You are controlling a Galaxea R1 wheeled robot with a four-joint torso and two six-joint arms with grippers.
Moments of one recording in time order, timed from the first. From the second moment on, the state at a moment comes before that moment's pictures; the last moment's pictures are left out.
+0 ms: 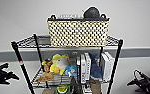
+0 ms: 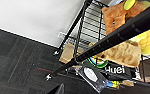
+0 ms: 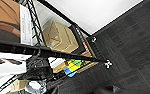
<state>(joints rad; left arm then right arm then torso) 0.16 1.79 -1.67 -0.26 0.91 -0.36 -0.40 2.02 -1.74 0.38 -0.68 0.41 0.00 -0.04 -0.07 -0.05</state>
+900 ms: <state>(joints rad) 0.68 2.01 -1.66 -0.24 0.60 -0.29 -0.77 2.13 -1.68 0.32 -0.46 0.38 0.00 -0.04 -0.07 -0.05</state>
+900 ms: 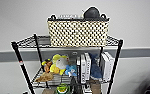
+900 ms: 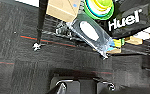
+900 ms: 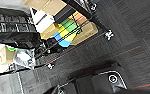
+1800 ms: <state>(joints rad) 0.98 2.28 -1.84 -0.20 0.42 -0.23 -1.03 2.30 -1.82 0.26 -0.28 0.33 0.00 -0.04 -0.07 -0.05</state>
